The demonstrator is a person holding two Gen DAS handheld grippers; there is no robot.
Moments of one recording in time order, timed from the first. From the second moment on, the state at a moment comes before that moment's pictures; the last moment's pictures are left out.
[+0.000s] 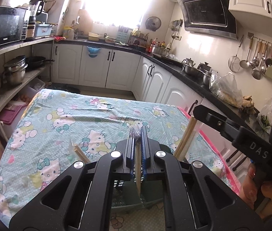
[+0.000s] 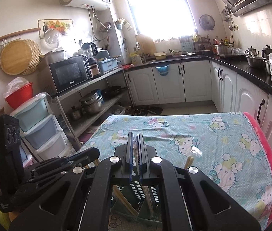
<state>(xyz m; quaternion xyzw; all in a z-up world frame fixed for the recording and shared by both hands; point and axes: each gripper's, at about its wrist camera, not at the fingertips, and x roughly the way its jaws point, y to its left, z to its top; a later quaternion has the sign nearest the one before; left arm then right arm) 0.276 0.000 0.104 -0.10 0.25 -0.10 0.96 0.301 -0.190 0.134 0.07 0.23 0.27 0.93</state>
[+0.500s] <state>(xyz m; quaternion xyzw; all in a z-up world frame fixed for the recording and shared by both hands) 0.276 0.006 0.096 -0.11 0.27 -0.09 0.95 0.308 -0.207 0.119 0.07 0.24 0.22 0.94</state>
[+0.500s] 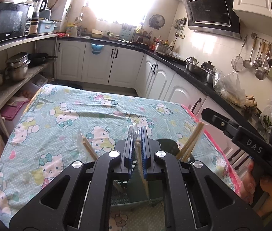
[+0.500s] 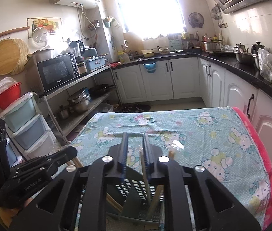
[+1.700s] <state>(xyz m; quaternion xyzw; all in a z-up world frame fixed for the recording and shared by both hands) 0.220 0.018 0.095 -0.12 0.25 -0.08 0.96 0.239 -0.239 0.114 0.03 0.21 0.18 0.96</state>
